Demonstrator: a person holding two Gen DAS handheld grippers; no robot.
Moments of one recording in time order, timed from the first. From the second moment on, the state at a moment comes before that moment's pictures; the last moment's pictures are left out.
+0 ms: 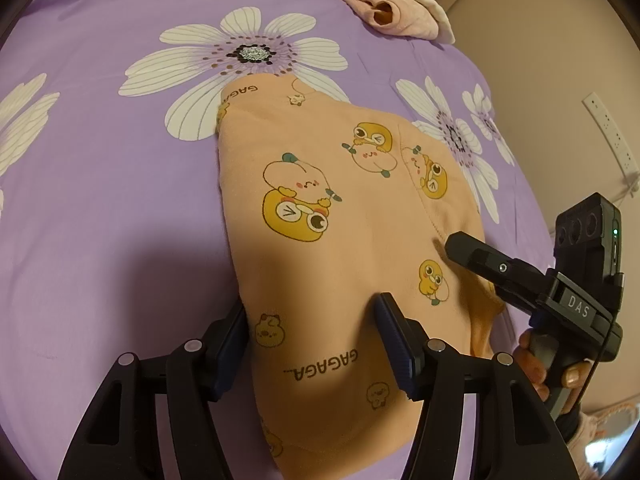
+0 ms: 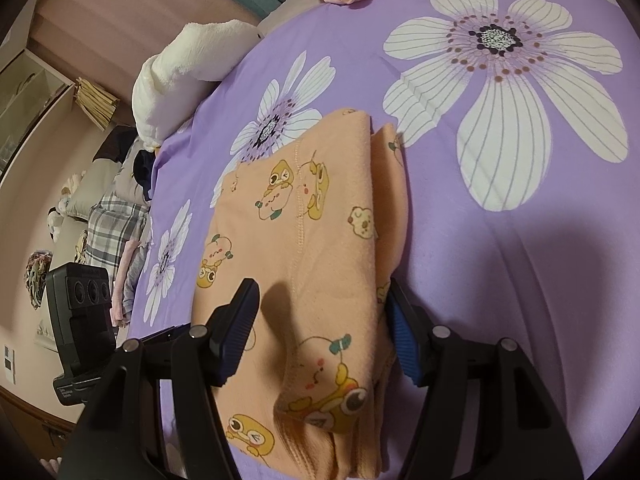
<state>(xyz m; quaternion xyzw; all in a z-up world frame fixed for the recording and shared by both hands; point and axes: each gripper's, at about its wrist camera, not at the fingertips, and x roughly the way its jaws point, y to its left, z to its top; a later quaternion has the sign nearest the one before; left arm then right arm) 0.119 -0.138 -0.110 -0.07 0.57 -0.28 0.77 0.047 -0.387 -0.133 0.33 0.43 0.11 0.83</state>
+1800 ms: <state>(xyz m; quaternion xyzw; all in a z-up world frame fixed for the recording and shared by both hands) 0.124 -0.146 -0.112 -0.07 0.56 -0.28 0.77 0.065 -0.382 -0.136 0.31 0.43 0.12 0.84</state>
